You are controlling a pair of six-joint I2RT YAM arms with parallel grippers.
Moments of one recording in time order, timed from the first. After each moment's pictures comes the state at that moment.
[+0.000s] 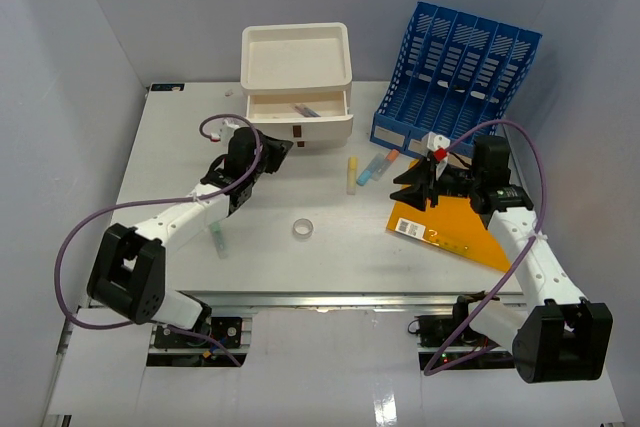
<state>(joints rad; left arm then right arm) -0.47 1.42 0.91 0.12 -0.17 -1.28 0.10 1.08 0.82 -0.31 -1.17 -0.56</state>
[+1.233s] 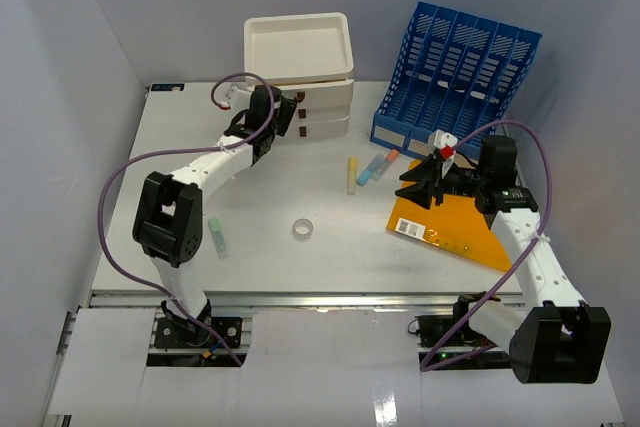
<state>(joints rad) -0.42 1.83 1.41 -0.03 -0.32 -1.34 0.05 1.06 0.82 -0.31 -1.17 -0.56</state>
